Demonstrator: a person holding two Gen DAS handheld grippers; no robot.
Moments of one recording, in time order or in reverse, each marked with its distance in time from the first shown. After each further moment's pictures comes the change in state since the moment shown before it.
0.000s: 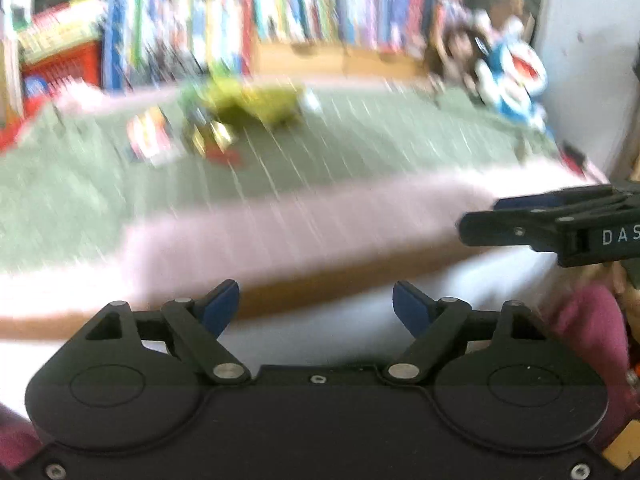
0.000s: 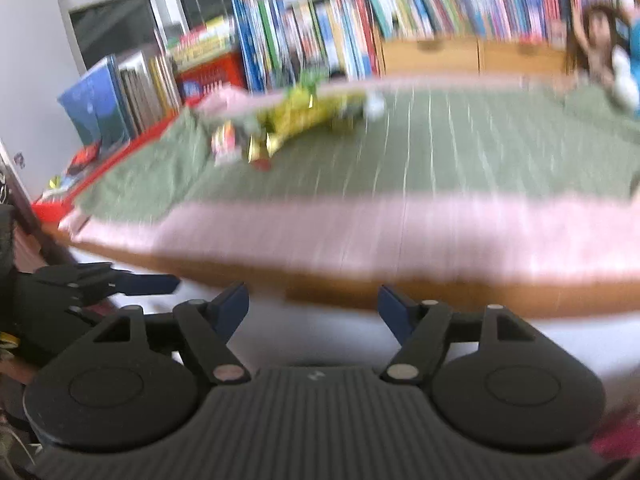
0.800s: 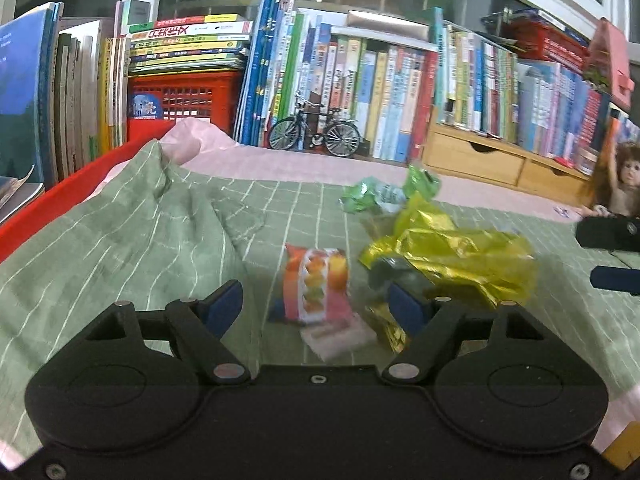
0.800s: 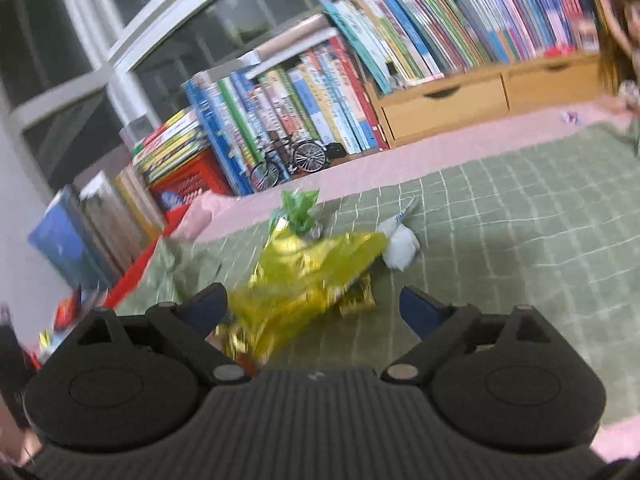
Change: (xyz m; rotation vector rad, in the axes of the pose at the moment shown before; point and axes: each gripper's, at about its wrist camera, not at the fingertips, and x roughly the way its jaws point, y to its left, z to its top) left arm 0.123 0.145 0.113 -0.257 -0.146 0.297; right arm 0.154 -0.040 0.134 0.282 -0.090 0.102
